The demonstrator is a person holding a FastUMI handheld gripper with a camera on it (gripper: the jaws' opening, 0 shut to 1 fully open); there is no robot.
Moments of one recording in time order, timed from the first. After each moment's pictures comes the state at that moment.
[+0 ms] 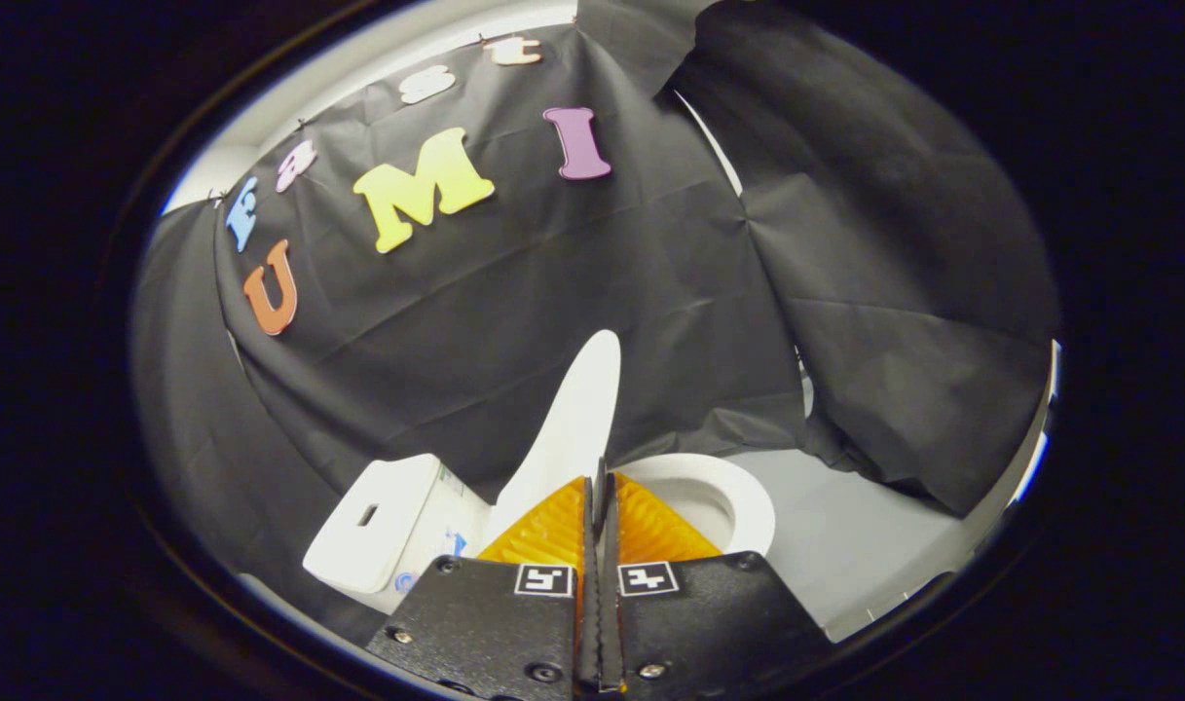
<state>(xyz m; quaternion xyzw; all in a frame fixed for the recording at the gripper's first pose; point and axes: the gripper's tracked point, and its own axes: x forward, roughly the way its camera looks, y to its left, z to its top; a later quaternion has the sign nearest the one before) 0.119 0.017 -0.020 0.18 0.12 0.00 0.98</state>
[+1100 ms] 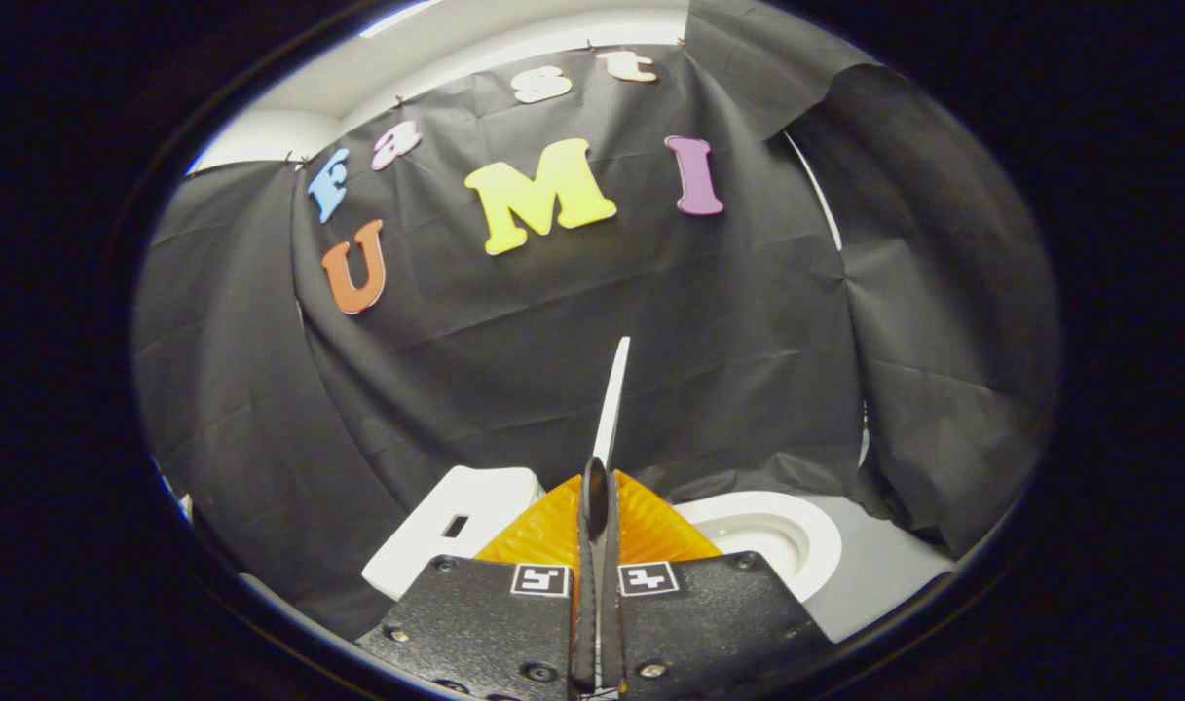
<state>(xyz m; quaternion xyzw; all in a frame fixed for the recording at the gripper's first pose) 0.104 0.171 0.050 0.10 0.07 0.08 0.99</state>
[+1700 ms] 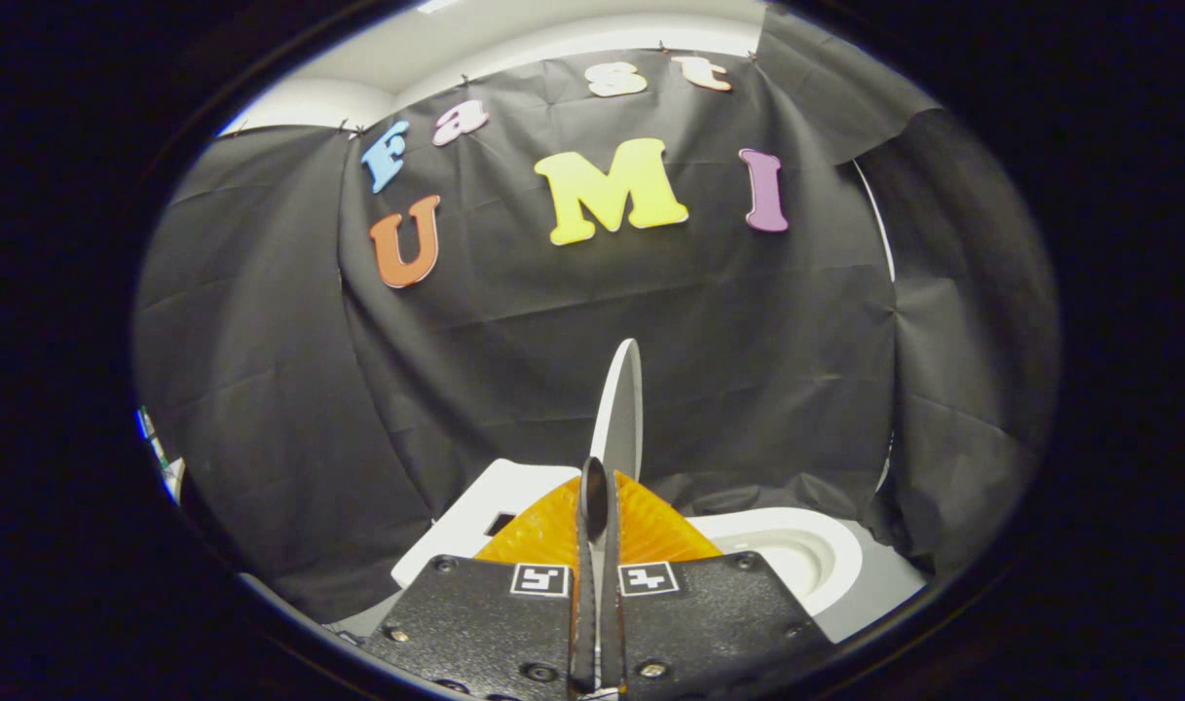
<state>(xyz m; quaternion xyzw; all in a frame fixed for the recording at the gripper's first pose) 0.101 0.259 0.061 0.04 0.07 0.12 0.99</state>
